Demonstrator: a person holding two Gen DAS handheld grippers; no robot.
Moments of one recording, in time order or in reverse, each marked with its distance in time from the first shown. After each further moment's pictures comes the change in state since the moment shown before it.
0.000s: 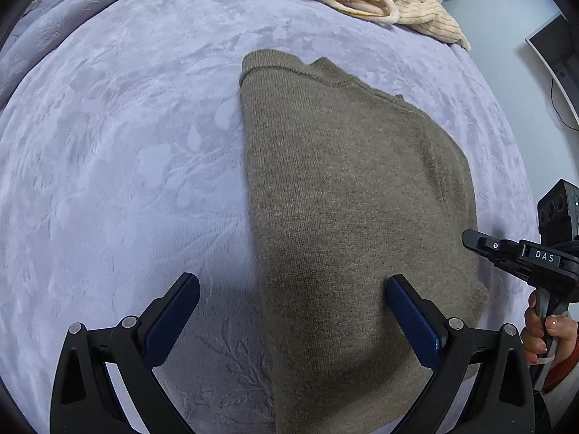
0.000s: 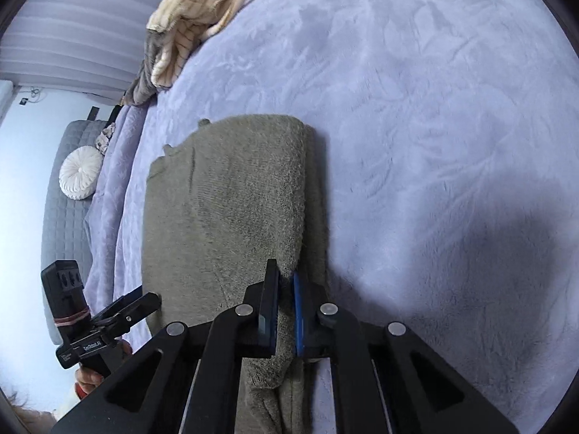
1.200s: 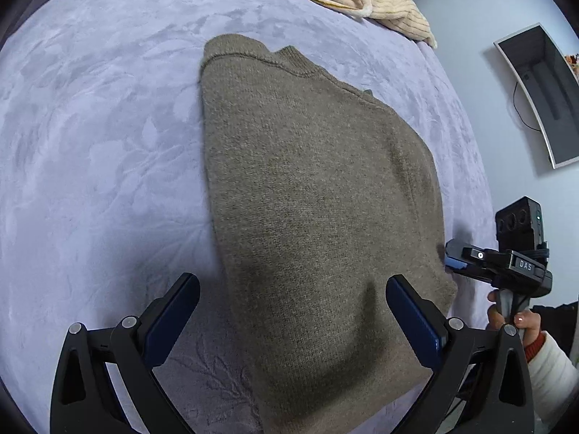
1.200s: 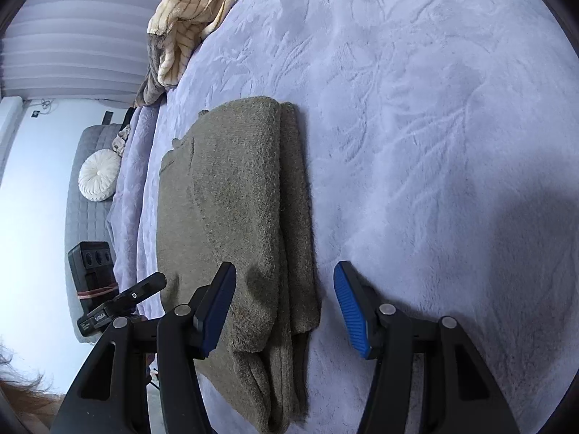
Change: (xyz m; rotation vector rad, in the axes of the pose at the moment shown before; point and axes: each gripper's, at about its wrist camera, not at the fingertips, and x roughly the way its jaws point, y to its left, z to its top) left arm 0.013 0.015 0.013 0.022 0.069 -0.247; right arm -0.008 -0.022 -0.002 0.039 0.043 0.114
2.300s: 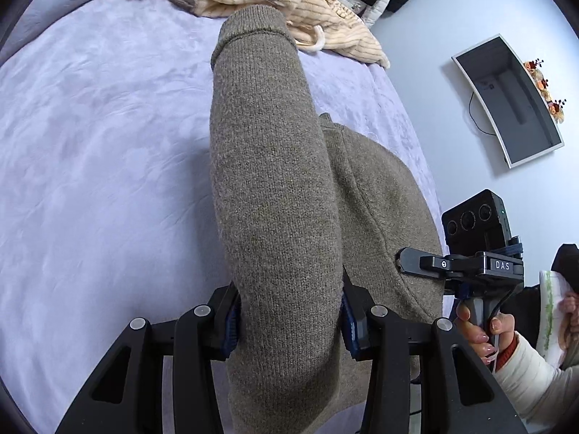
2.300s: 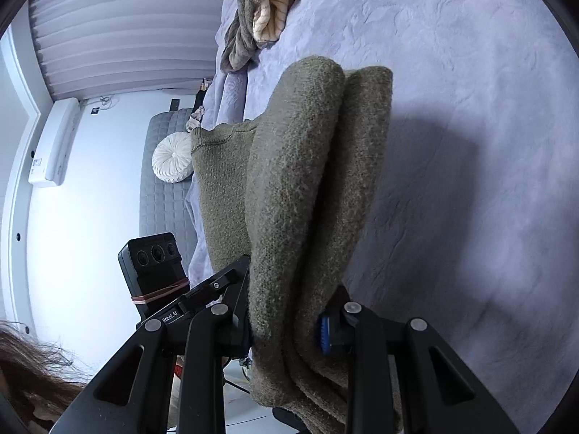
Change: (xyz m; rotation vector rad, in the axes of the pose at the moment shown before) left arm -0.101 -0.015 -0.049 0.026 -0.090 -0.106; right arm 0.028 0.116 -0.058 0.026 0.079 0.323
